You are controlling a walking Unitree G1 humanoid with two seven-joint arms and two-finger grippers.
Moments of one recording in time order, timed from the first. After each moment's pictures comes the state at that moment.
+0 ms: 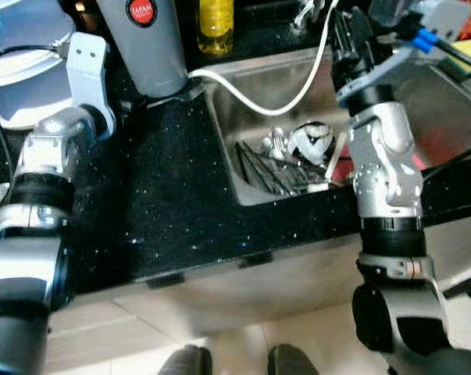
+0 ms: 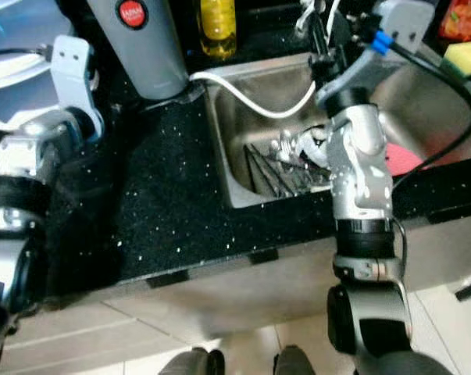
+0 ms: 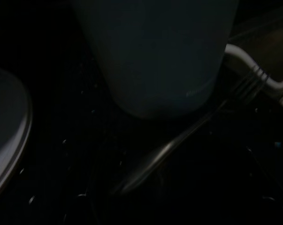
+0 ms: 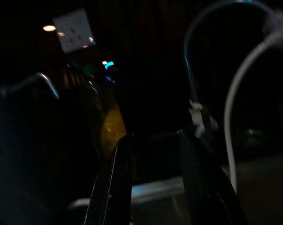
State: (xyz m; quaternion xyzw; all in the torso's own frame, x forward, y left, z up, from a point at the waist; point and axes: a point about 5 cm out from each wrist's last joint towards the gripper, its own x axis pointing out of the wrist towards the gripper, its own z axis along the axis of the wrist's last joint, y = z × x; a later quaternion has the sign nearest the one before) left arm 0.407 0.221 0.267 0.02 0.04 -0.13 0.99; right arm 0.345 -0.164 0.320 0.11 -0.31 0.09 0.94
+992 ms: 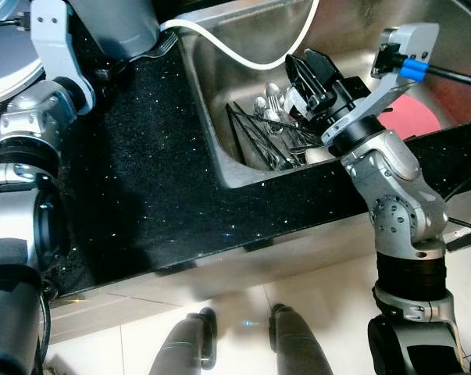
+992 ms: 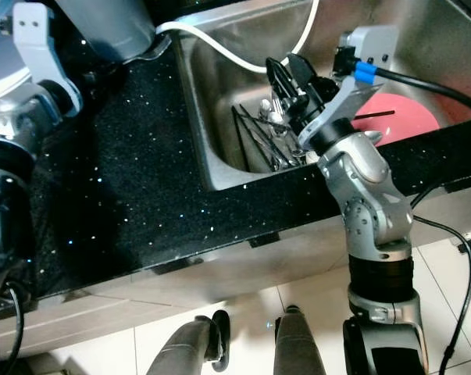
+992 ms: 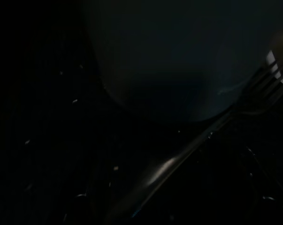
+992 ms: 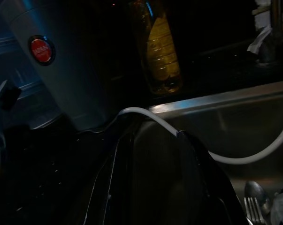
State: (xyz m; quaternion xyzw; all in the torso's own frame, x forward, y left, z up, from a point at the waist) left arm 0.408 0.250 0.295 -0.06 0.01 -0.13 0.99; right arm 0.308 -0.133 0.311 0.09 -0.23 0.26 0.93
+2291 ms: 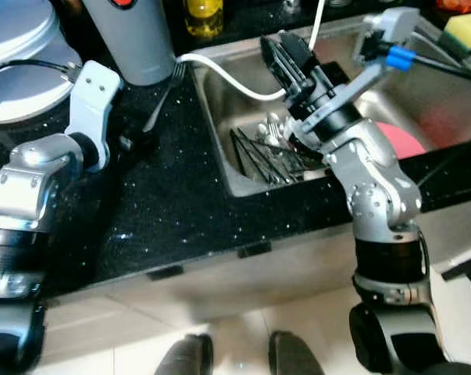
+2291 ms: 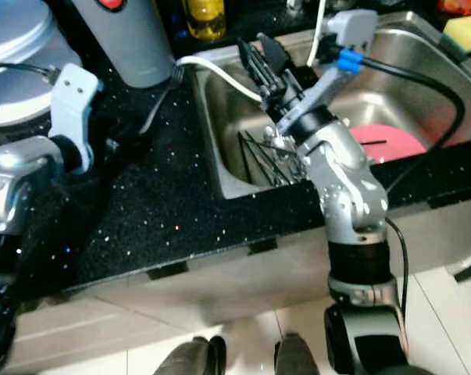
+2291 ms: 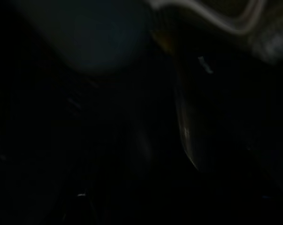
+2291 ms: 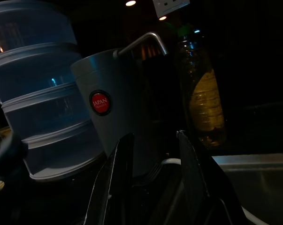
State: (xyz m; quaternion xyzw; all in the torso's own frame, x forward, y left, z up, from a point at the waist) left arm 0.353 0.213 0.272 0.09 0.03 -0.16 0.98; right arm 0.321 -0.118 0.319 0.12 -0.26 0.30 0.91
